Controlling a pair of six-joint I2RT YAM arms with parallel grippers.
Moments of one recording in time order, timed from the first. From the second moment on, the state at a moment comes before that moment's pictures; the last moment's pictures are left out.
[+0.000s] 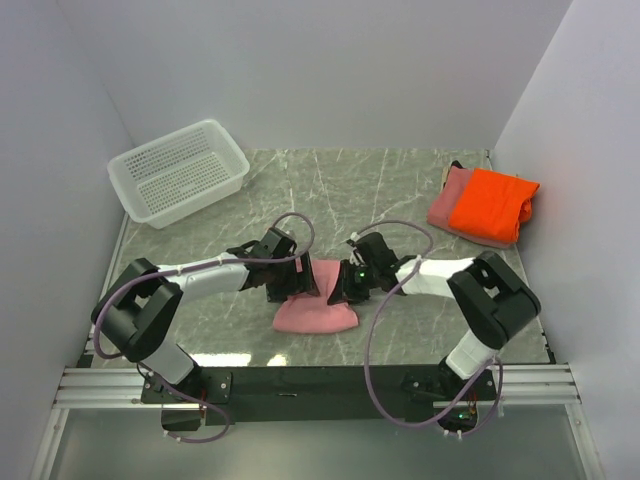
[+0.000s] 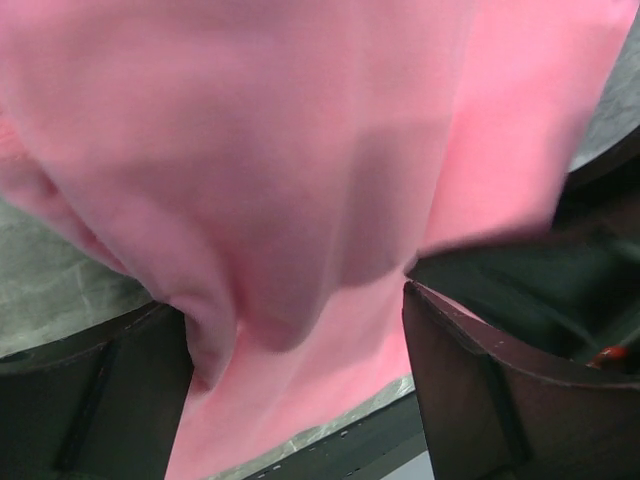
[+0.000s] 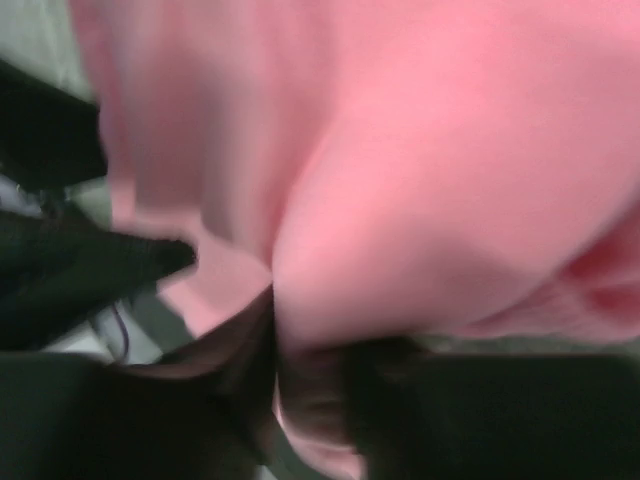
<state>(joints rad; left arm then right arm) -0.69 1.56 0.81 -0.26 0.19 -0.85 0.61 1.60 0.66 0.01 -0.48 0.72</state>
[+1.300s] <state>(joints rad) -0.60 1.22 0.67 -0.43 0.13 -0.87 -0.05 1.91 2.12 -0.99 0.04 0.09</state>
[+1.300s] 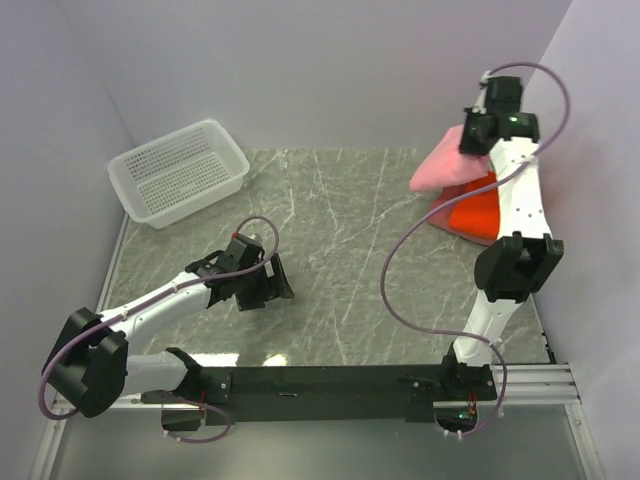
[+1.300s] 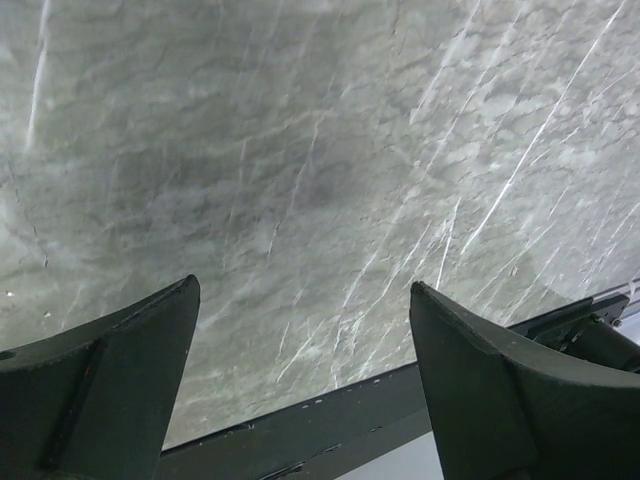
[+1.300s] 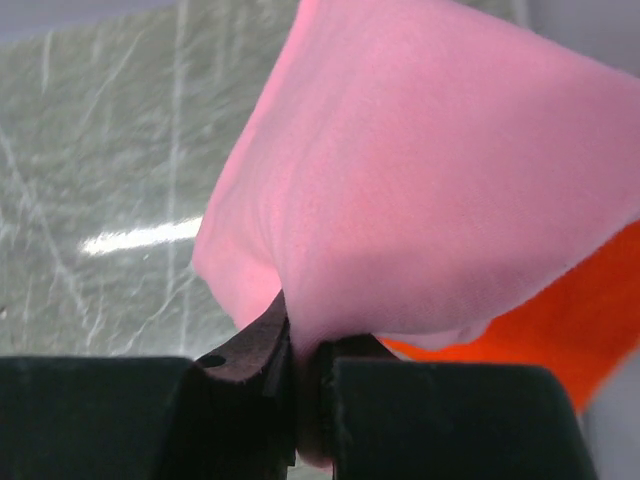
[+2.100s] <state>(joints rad) -0.60 1.26 0.66 -0.44 0.14 -0.87 -0.35 1.82 1.79 -0.96 0.02 0.10</state>
